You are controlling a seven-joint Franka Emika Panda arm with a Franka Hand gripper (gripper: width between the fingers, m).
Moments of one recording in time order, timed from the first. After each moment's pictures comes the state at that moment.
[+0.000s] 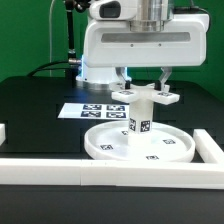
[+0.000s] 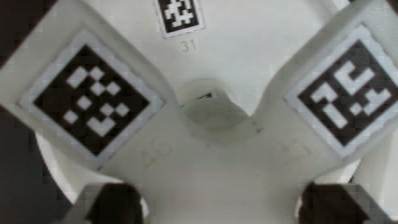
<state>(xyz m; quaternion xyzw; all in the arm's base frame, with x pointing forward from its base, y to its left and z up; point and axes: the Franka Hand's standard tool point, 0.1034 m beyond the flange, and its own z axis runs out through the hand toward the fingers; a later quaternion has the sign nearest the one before) 0.541 0.034 0.103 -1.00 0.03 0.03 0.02</state>
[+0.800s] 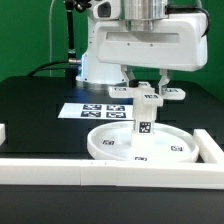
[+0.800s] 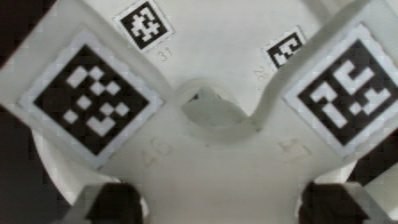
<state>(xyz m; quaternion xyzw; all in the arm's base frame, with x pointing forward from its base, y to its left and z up) 0.546 0.040 0.103 -0.91 0.41 0.01 0.04</state>
